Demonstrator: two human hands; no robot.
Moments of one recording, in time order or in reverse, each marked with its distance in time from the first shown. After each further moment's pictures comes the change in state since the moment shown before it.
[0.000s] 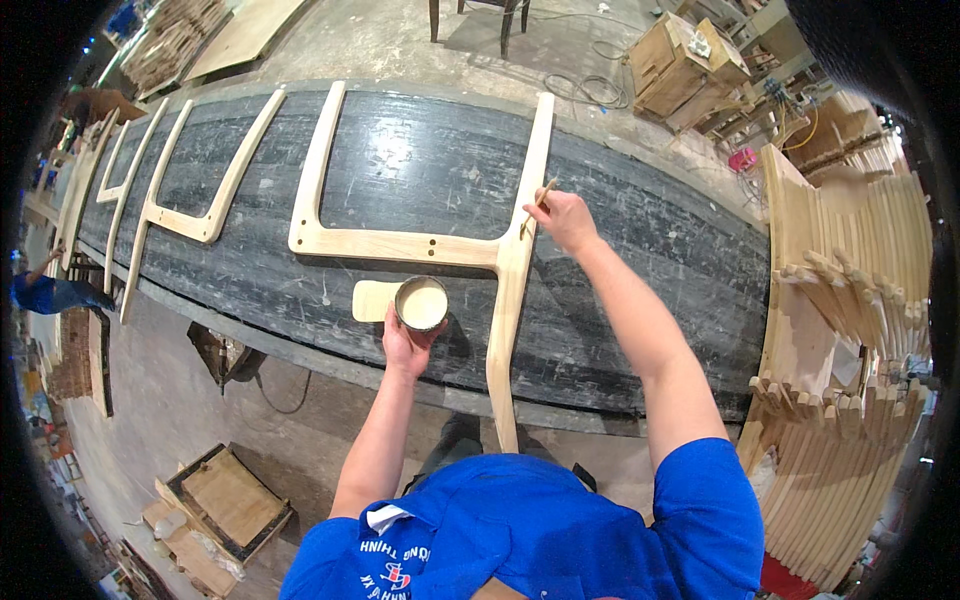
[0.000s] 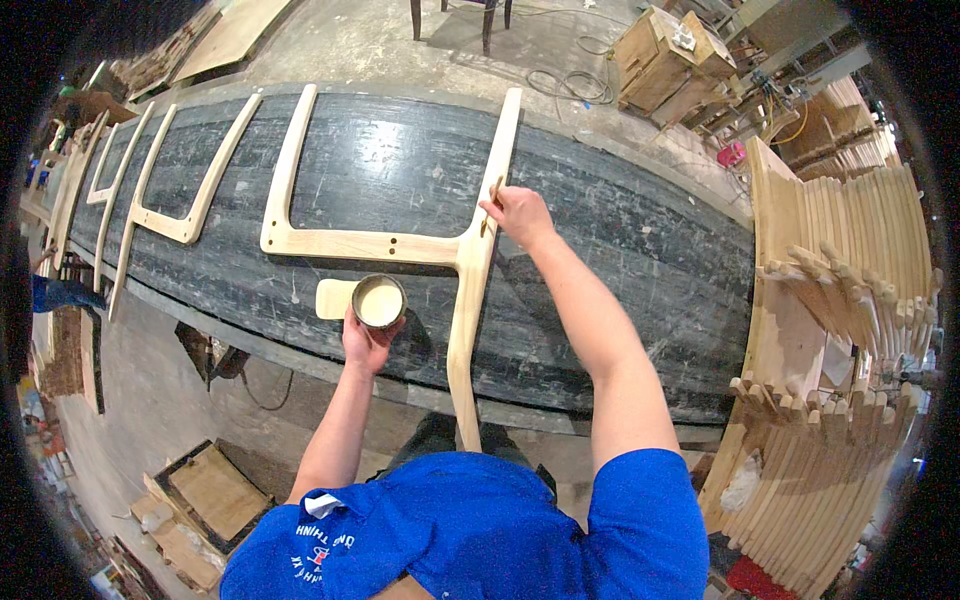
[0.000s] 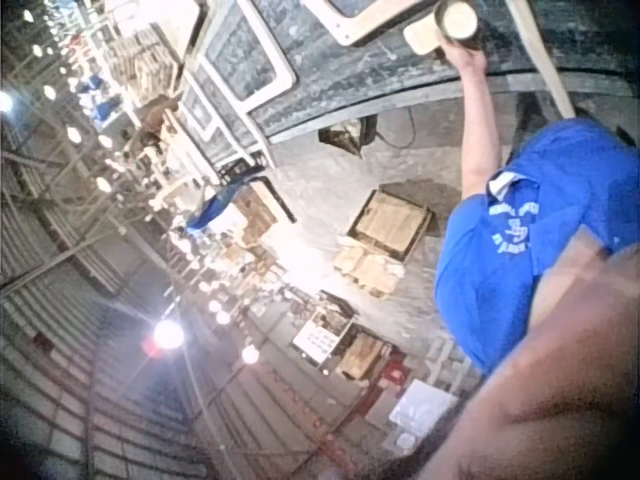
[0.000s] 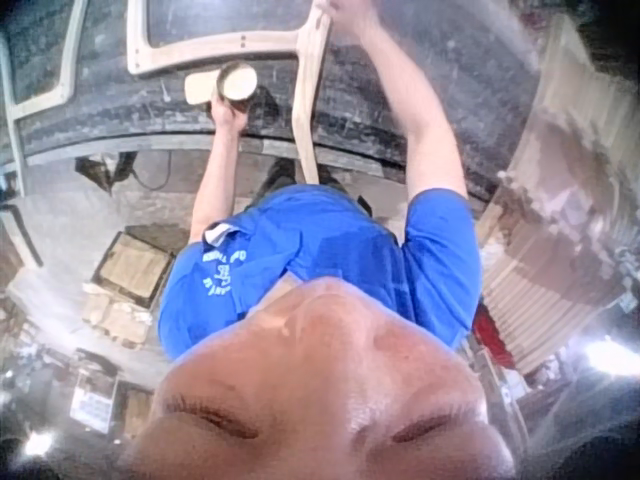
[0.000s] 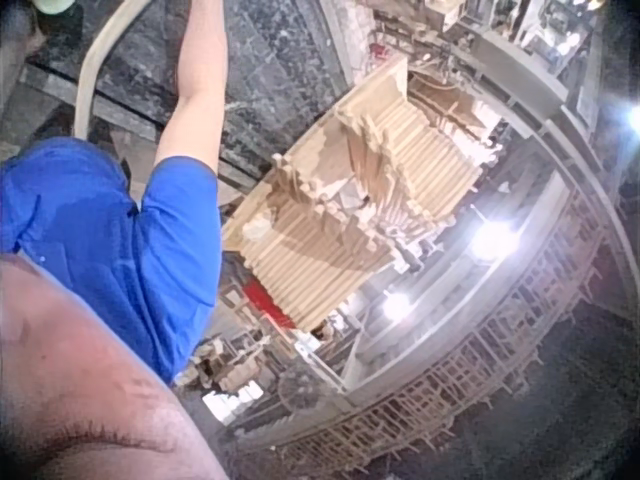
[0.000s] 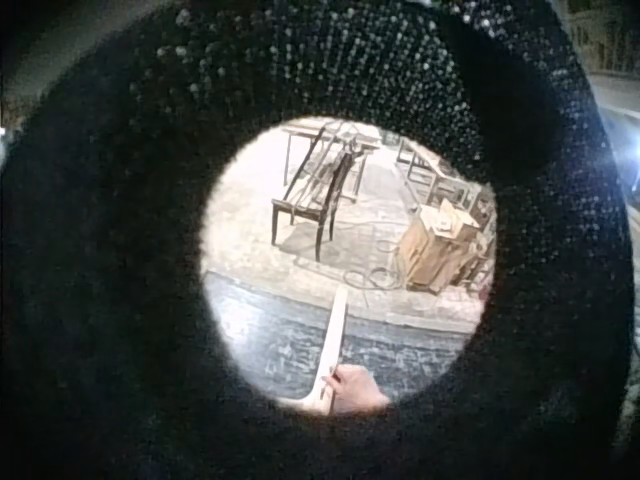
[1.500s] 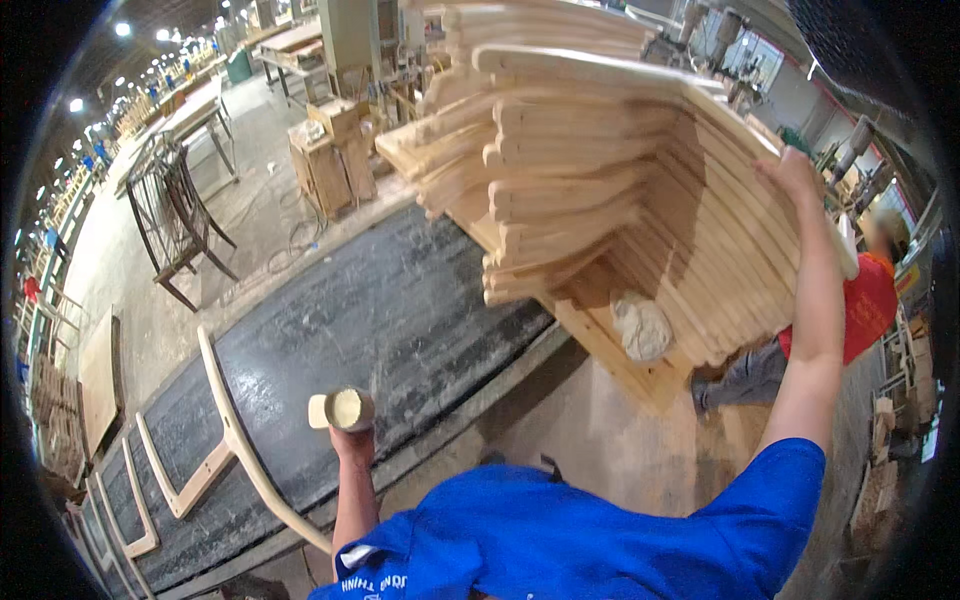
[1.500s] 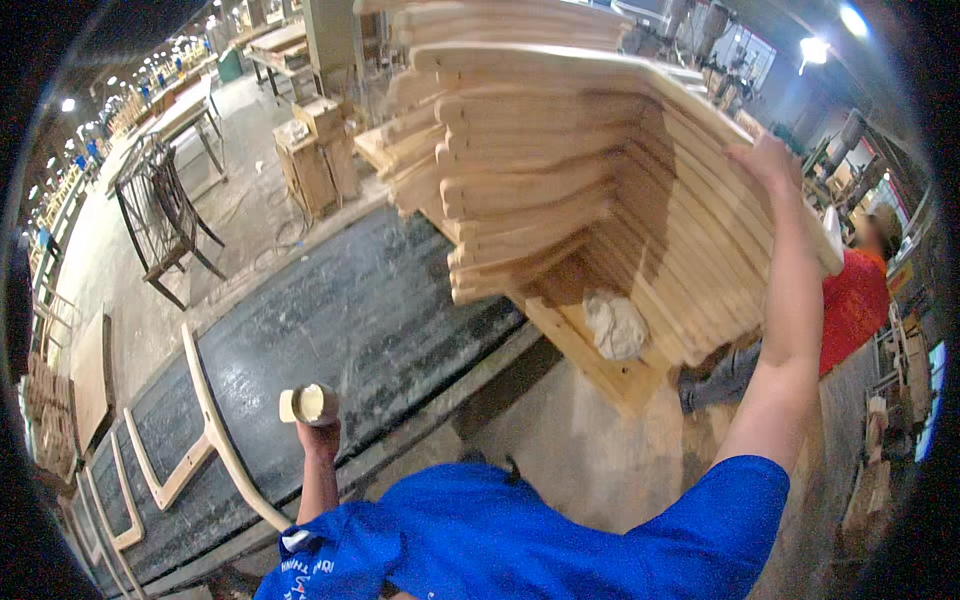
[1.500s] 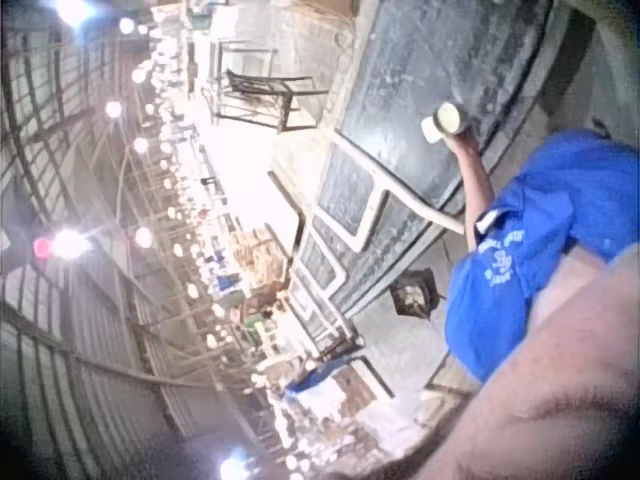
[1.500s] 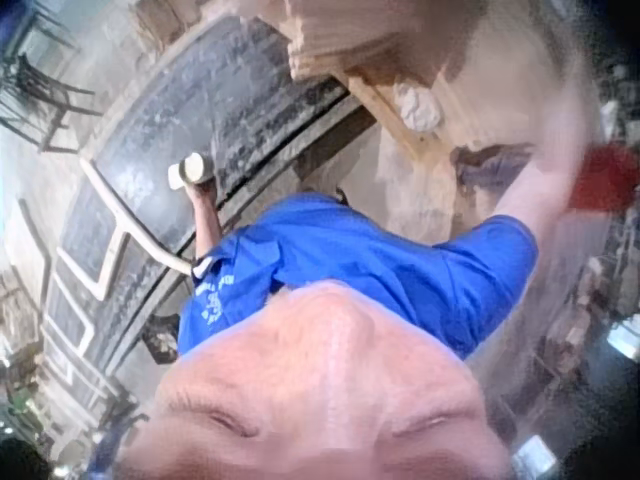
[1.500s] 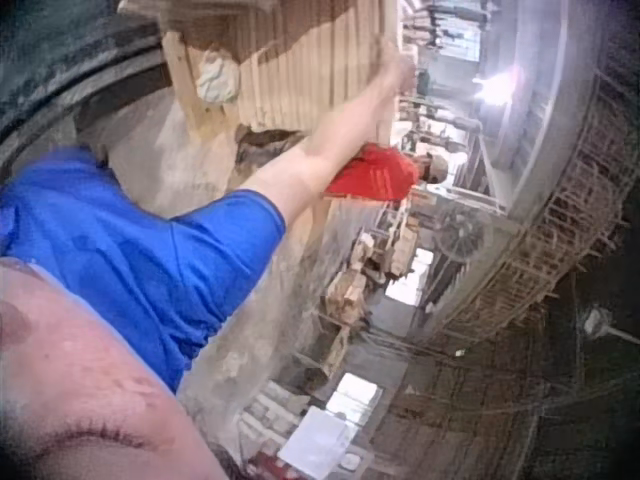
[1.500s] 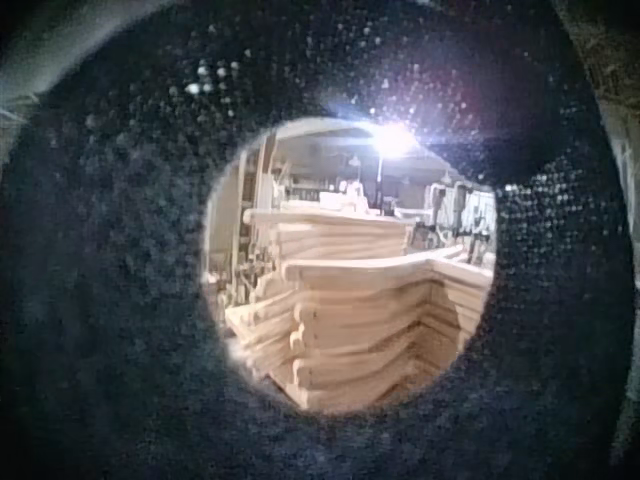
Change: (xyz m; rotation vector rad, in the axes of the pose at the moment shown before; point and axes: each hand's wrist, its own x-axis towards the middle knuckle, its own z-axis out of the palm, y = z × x) left_hand -0.159 -0.395 0.211 0.210 -0.454 -0.280; right_hand -0.790 0.117 -0.758 -1.091 0.535 1.507
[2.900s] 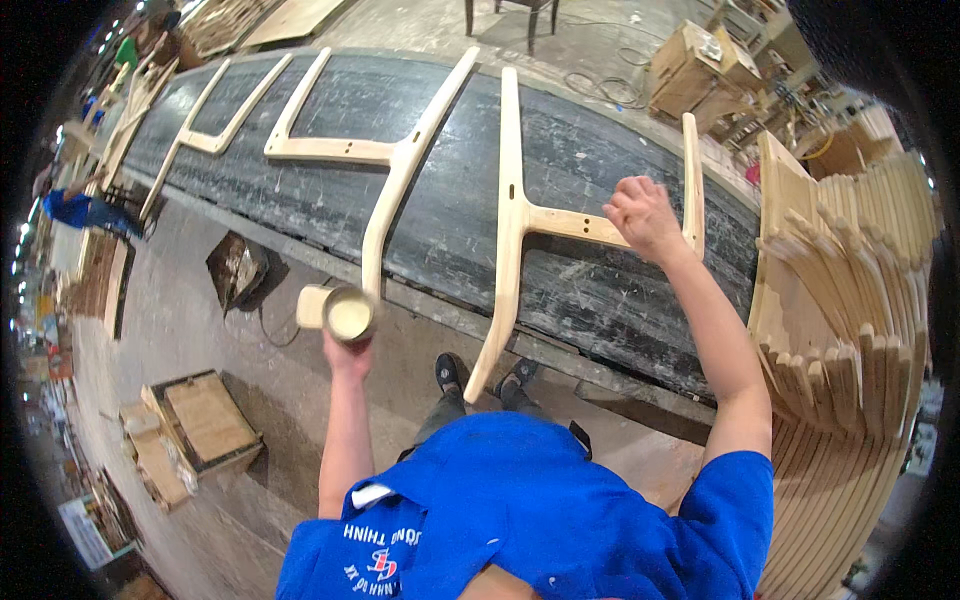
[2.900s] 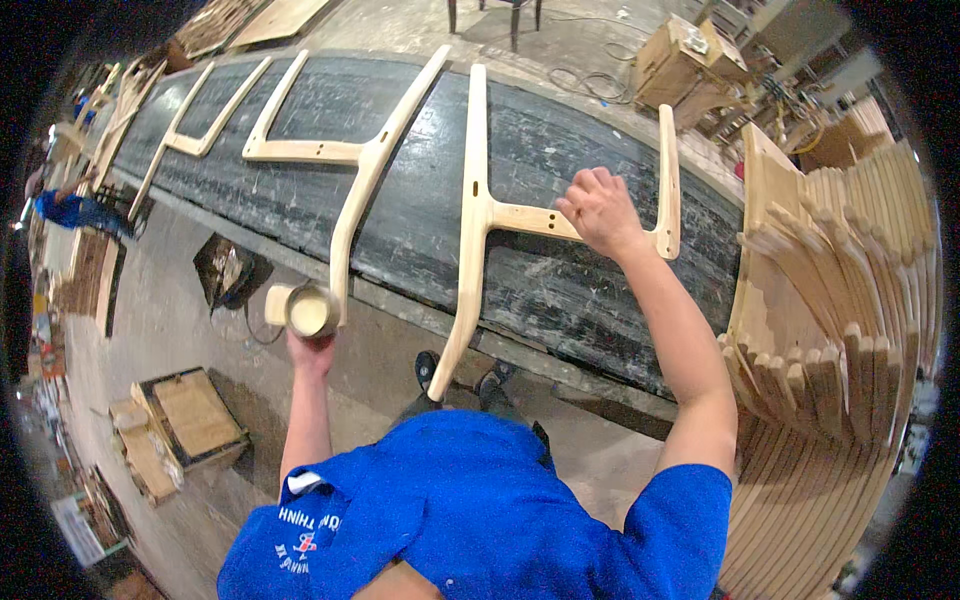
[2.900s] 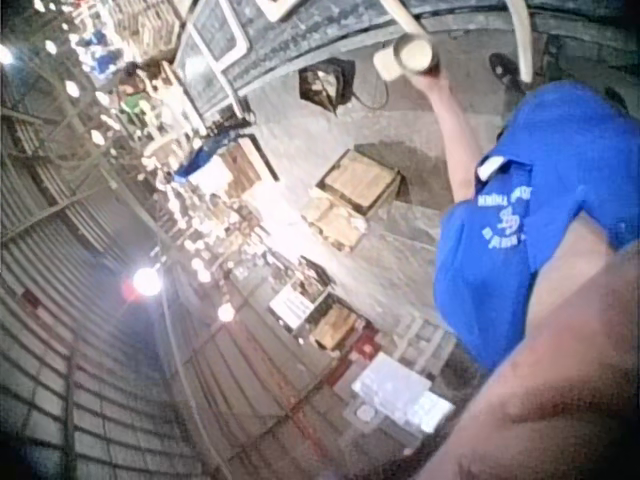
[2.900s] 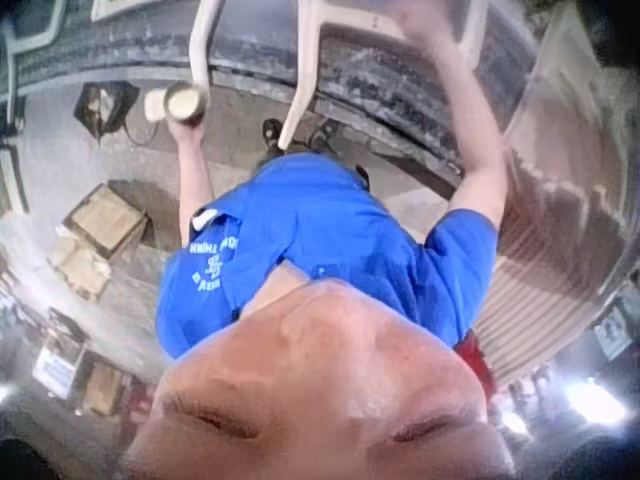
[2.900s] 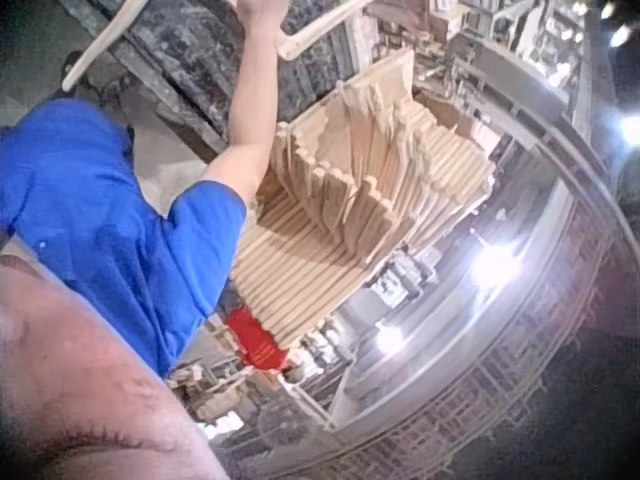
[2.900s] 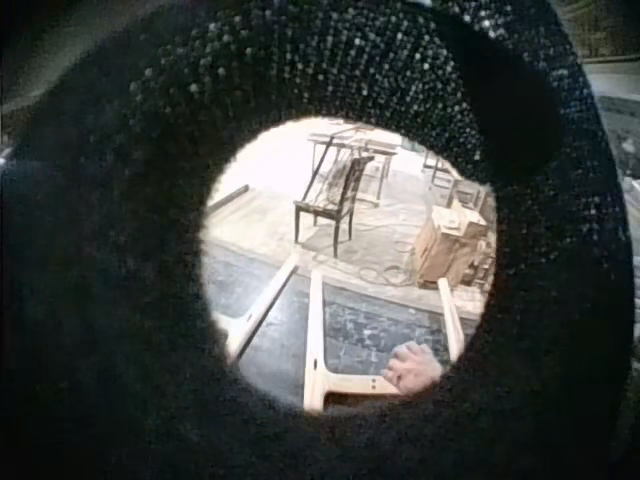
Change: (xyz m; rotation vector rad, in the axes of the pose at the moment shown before) left_hand -0.218 0.071 -0.153 -0.232 0.844 0.656; right_hand -0.374 -0.599 0.122 0.872 0.083 -1.921
